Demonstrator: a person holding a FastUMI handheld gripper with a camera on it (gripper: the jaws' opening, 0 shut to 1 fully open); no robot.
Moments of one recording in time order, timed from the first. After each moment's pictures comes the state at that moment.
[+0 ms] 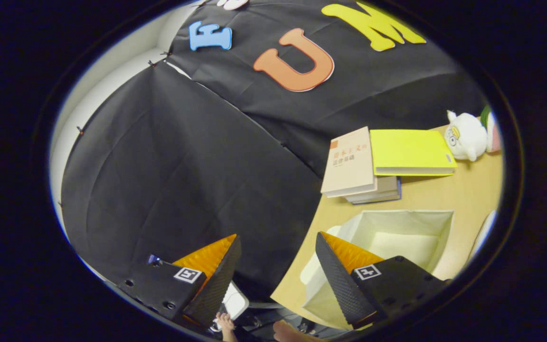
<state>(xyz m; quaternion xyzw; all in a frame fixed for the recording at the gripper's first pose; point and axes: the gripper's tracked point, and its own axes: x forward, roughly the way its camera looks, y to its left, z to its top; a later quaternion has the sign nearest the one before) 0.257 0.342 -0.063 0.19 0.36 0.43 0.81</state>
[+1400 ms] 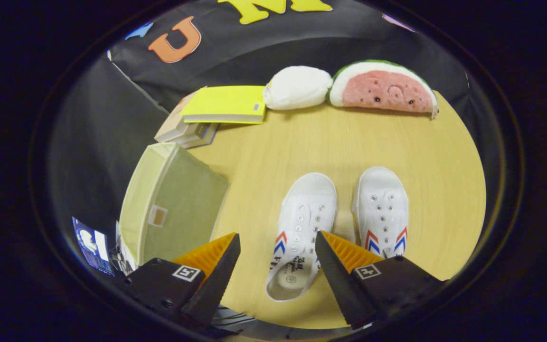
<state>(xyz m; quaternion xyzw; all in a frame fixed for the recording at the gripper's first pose) 0.301 -0.022 -0.284 0.06 0.53 0.21 0.82</state>
